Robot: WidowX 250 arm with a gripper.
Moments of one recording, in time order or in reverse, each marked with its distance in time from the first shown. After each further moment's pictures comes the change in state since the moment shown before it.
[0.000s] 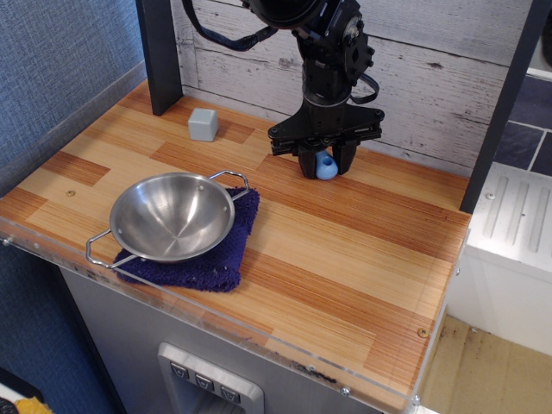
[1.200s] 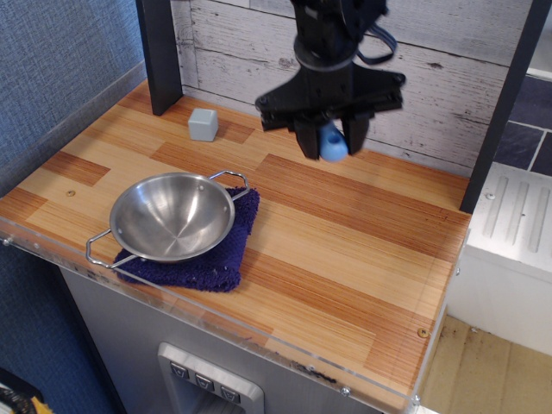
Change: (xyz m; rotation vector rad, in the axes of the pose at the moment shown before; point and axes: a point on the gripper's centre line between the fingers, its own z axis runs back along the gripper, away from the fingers) arm -0.044 -0.002 0.100 -0.102 -0.090 -0.089
